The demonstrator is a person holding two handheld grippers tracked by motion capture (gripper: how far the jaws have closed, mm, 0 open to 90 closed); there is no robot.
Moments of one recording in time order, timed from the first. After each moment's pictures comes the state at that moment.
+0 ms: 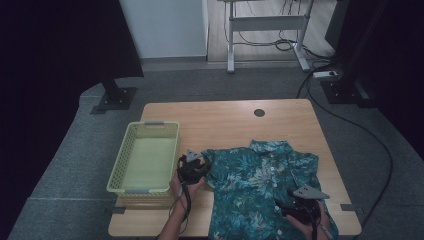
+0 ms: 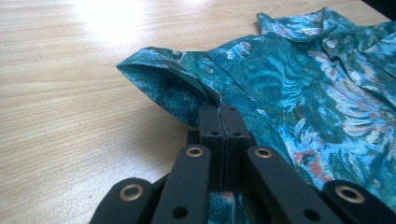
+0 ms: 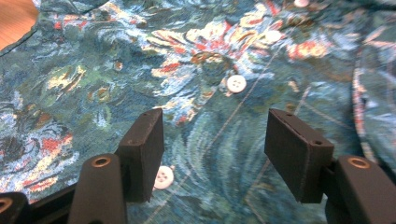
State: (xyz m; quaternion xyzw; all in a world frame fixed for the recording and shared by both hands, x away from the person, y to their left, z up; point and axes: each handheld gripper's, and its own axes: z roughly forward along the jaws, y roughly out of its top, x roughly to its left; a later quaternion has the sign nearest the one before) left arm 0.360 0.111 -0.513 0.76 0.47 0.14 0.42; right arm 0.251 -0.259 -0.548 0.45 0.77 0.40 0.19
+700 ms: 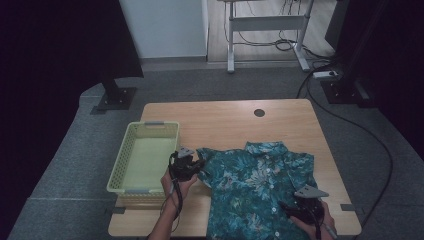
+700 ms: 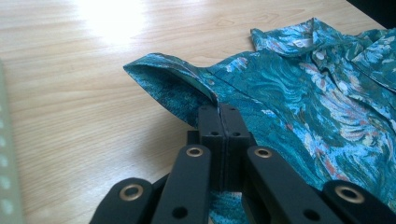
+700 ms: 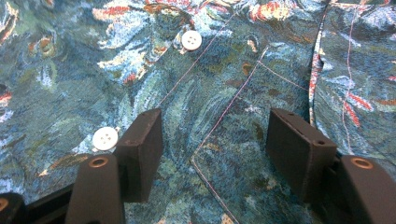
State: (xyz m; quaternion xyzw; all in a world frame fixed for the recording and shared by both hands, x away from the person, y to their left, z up) left arm 0.359 0.132 -0.487 0.76 0.47 0.14 0.42; right arm 0.254 -0.269 -0.554 0.46 0.80 0.35 0.19
